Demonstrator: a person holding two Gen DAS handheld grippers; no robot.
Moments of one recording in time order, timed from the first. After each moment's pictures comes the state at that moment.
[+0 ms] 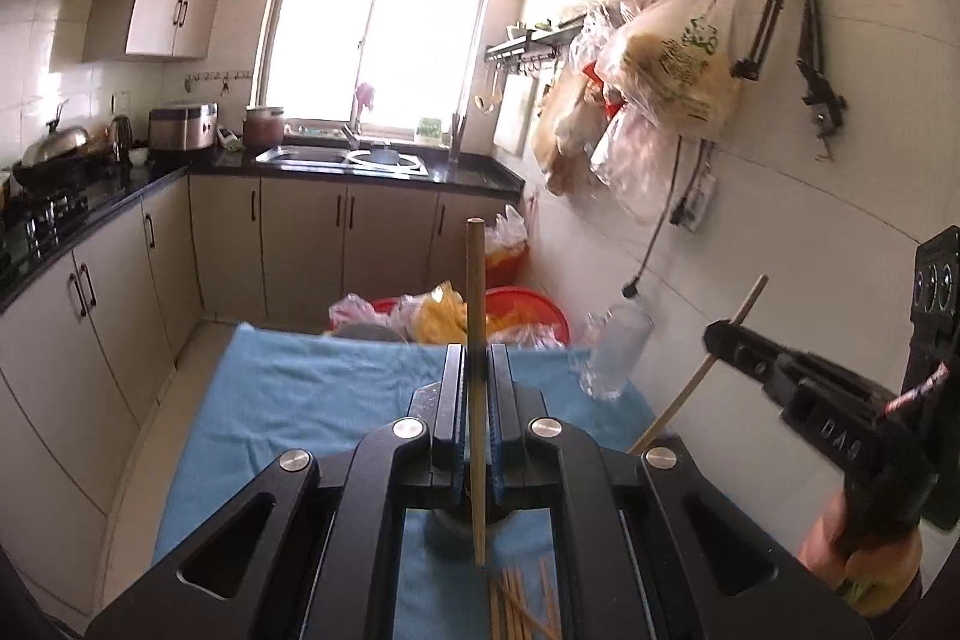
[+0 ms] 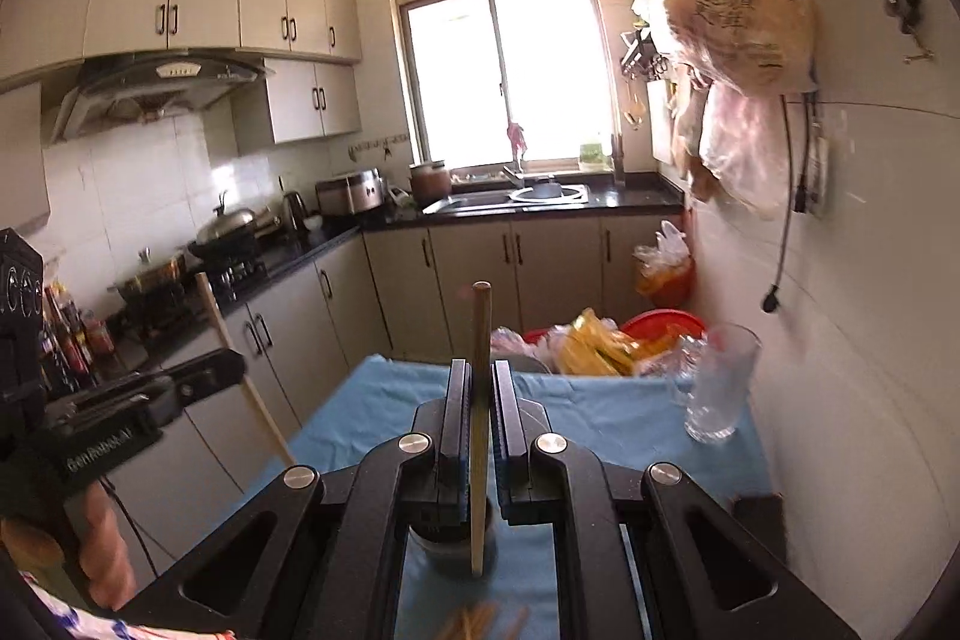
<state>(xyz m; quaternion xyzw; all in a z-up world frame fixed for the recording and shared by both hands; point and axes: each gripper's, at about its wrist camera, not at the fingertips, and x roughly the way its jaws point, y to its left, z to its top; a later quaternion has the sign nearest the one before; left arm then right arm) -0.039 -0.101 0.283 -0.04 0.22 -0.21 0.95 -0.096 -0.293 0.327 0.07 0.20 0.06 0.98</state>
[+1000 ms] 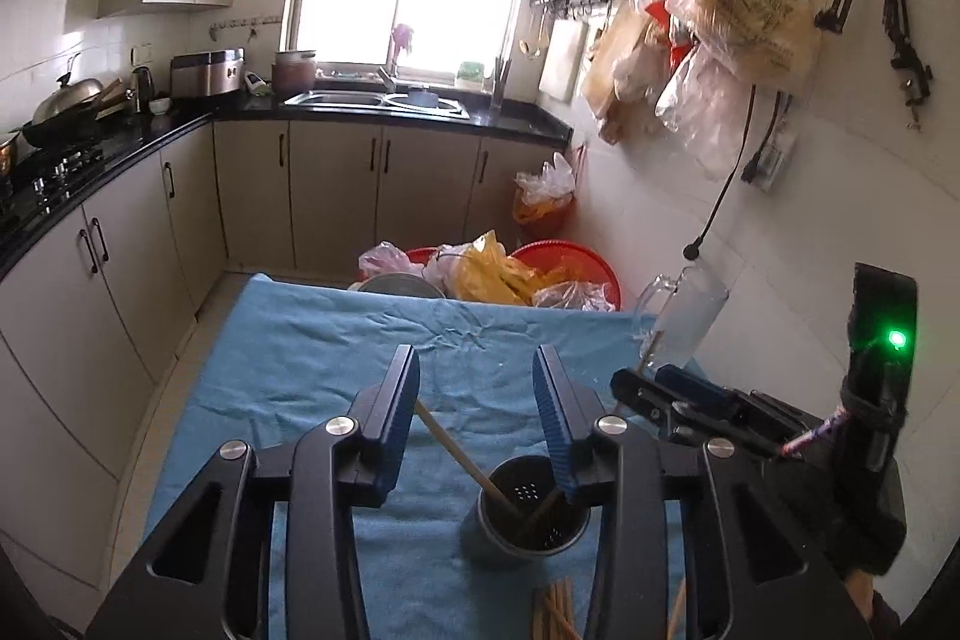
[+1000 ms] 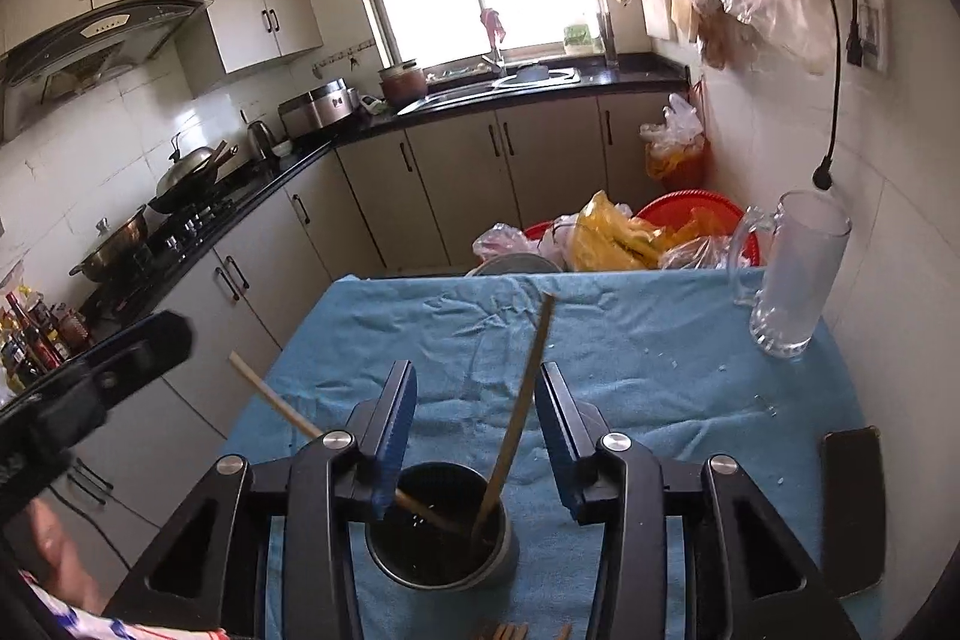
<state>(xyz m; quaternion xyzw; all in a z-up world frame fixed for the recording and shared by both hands) 0.024 -0.103 0.229 -0.04 0.28 -0.17 0.94 0.016 -0.287 0.223 0.11 0.32 0.05 0.94</state>
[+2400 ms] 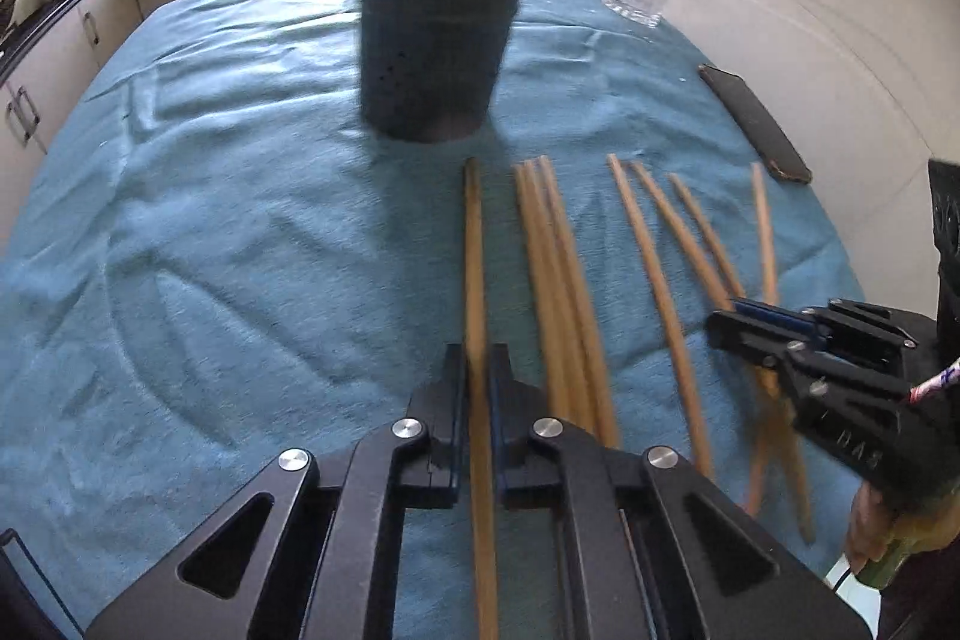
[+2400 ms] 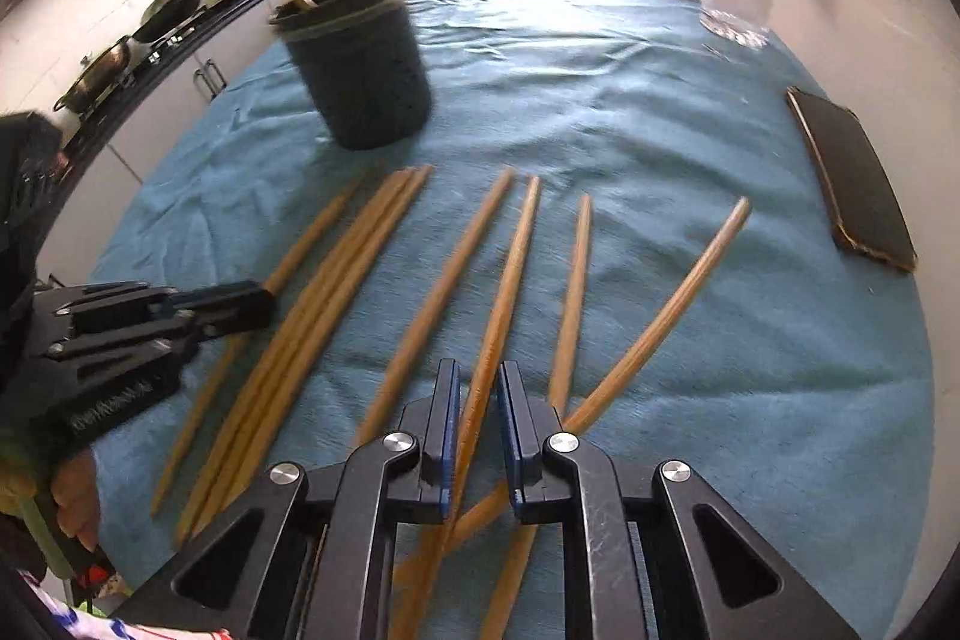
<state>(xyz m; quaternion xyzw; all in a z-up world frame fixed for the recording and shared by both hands) -0.071 -0.141 0.010 0.05 0.51 -0.22 0.83 -0.139 -0.312 0.054 0.08 0.50 0.07 0.86</state>
